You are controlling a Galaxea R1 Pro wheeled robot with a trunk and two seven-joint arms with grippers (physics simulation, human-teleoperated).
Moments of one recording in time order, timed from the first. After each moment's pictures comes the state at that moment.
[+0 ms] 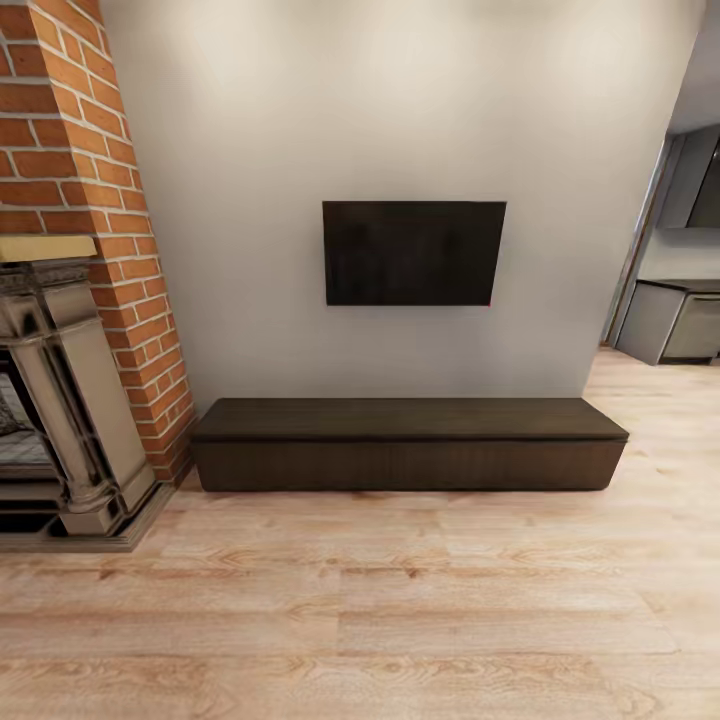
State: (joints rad) left arm 0.00 0.00 0.00 0.00 0.00 0.00 0.00; right arm 0.00 0.00 0.00 0.00 0.00 0.00 0.00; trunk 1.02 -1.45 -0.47
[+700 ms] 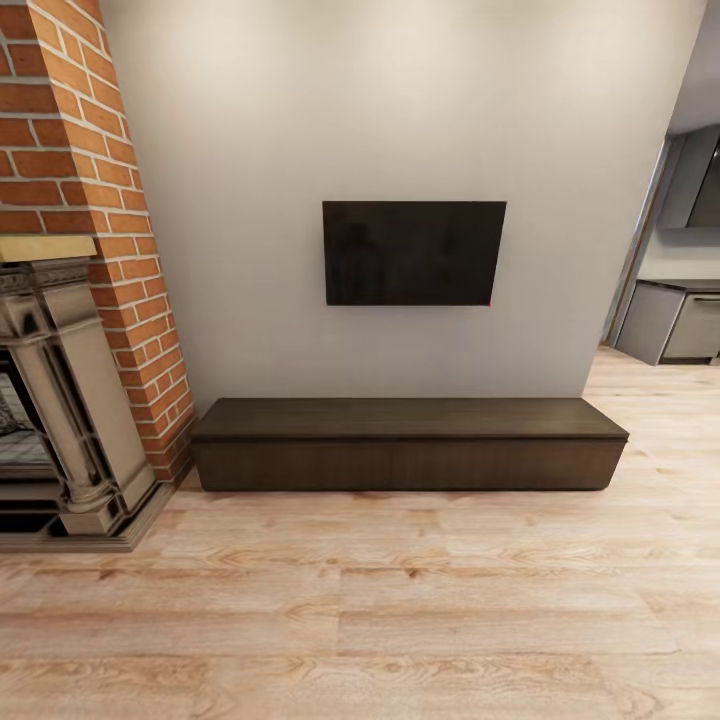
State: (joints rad) left arm 0.05 -0.09 0.00 0.00 0.00 -0.03 0.00; right arm -0.04 0.07 0.00 0.00 0.00 -0.01 0.00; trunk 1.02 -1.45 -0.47
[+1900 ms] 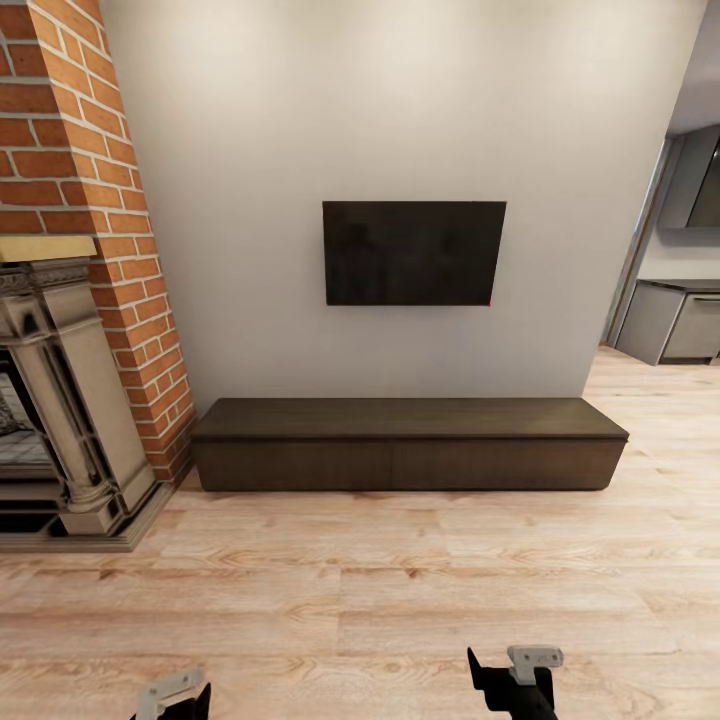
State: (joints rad) left arm 0.05 -0.07 0.27 -1.15 0.01 0.21 0.00; right arm -0.05 -0.02 0.00 -0.97 -0.02 -0.04 0.01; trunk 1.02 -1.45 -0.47
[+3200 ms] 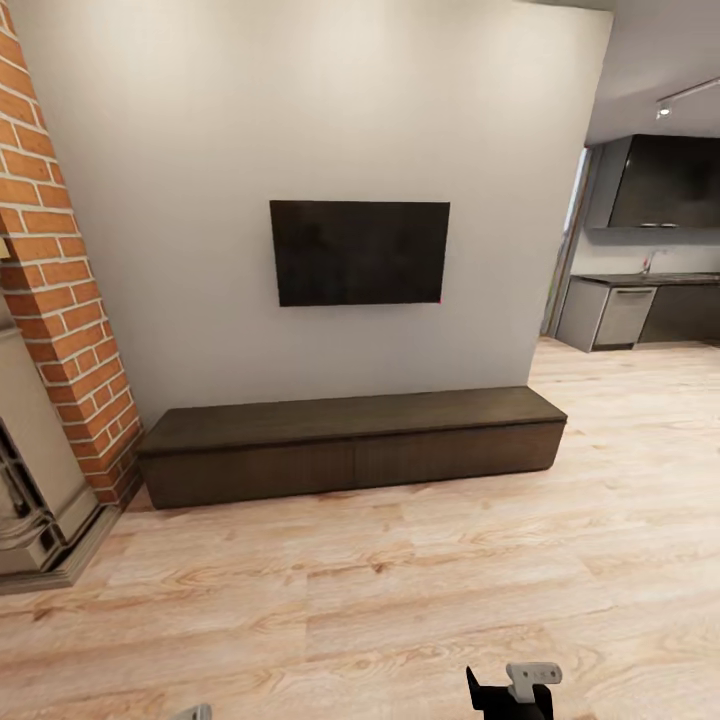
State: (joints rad) left arm 0.06 -0.09 0.27 -1.01 0.03 0.20 0.00; right arm -0.05 -0.02 0.00 -0.91 -0.02 -0.05 0.01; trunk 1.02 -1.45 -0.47
